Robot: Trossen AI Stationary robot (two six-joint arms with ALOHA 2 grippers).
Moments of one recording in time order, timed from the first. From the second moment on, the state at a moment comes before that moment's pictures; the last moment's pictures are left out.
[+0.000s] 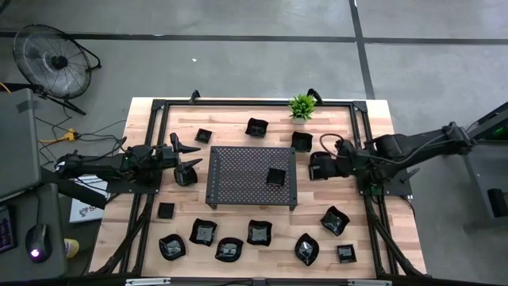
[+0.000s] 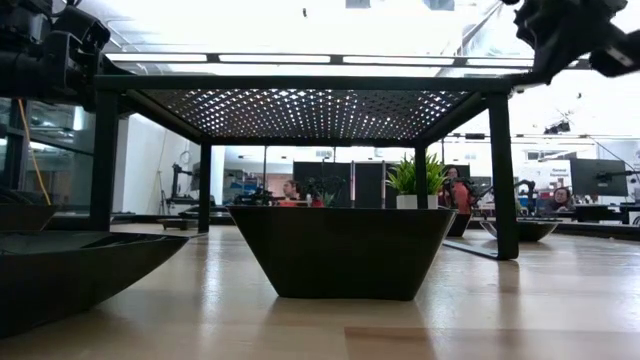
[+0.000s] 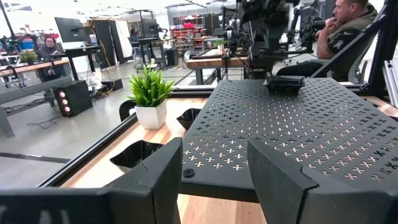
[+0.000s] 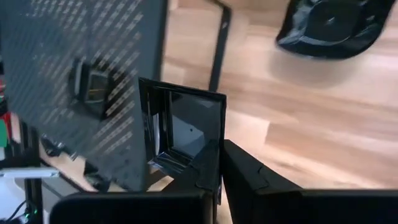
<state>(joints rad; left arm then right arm) -0.01 0.04 0.01 0.05 -0.24 0.08 0.25 0.95 0.93 -1.00 0.17 1.65</state>
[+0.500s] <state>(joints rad) -0.01 0.04 0.01 0.05 -0.24 0.08 0.38 1.25 1.10 -0.84 0.24 1.80</state>
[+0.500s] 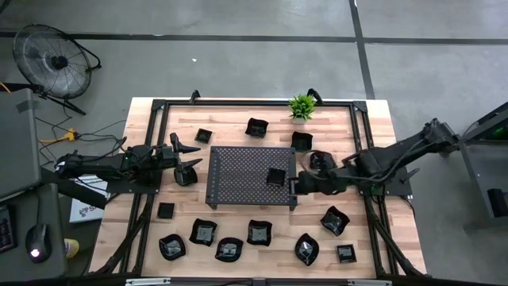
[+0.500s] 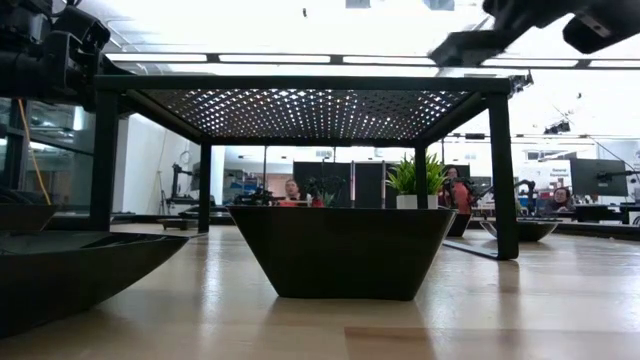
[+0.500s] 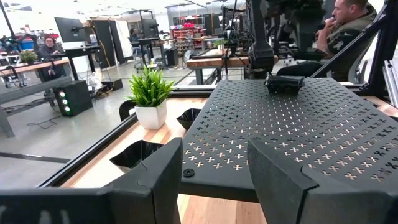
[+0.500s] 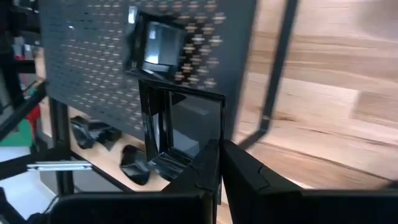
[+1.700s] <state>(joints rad) -0.01 0.04 0.01 0.05 -0.24 0.08 0.25 1.44 1.20 -0.68 0.26 1.88</state>
